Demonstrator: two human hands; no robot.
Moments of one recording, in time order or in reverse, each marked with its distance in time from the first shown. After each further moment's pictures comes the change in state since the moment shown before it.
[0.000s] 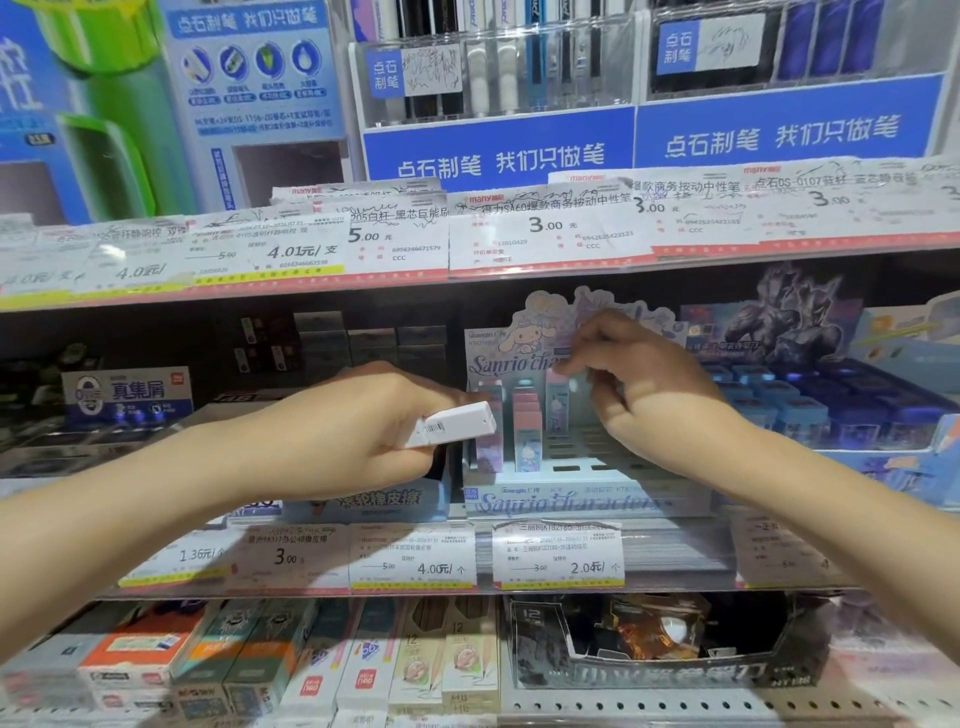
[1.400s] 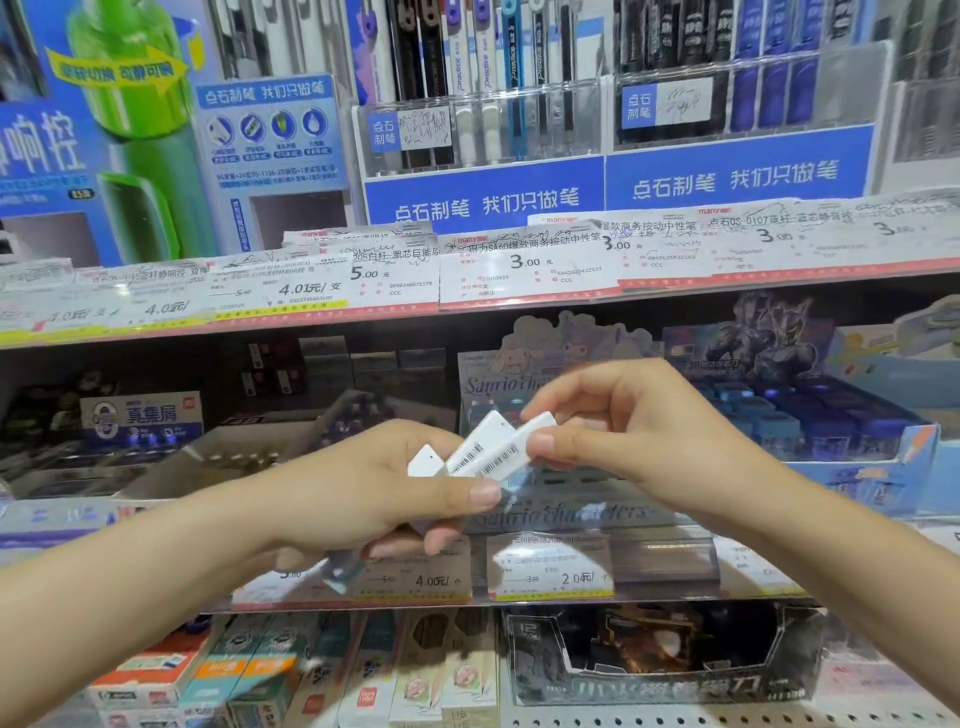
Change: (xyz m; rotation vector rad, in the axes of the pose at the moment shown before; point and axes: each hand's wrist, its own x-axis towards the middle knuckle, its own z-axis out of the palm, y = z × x) left_hand -0.011 0.024 0.015 -0.978 -0.168 -0.156; right_hand -0.025 -0.058 -0.039 0.944 -0.201 0.245
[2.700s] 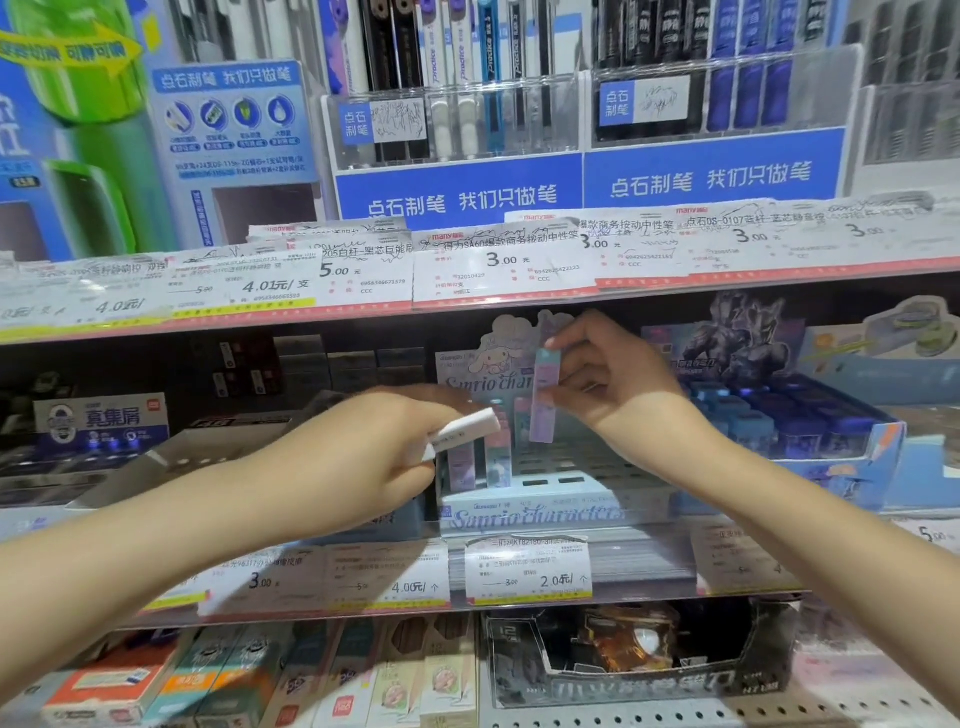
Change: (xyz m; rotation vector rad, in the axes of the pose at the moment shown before) left_hand 0.018 0.004 -0.010 1.047 0.314 0.216; right_hand 0.041 0.045 -0.028 -0.392 0.284 -0.120
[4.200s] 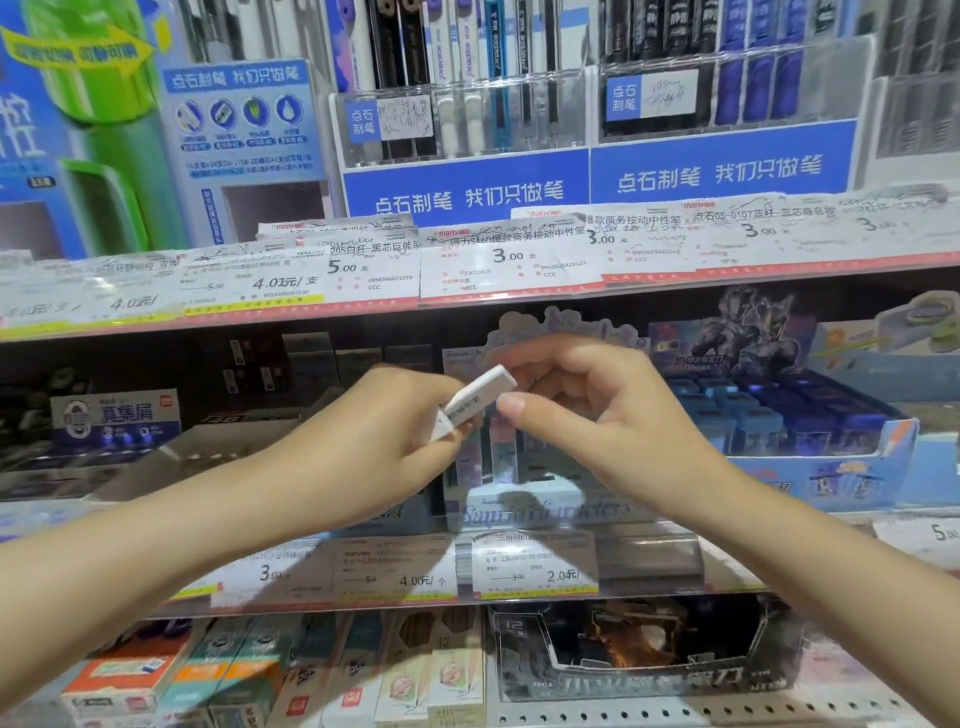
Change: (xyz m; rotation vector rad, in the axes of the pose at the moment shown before) left_hand 0.002 0.005 0.000 -0.164 0.142 0.002; right_hand -0.033 -0.048 0.007 0.257 -0.113 -0.121
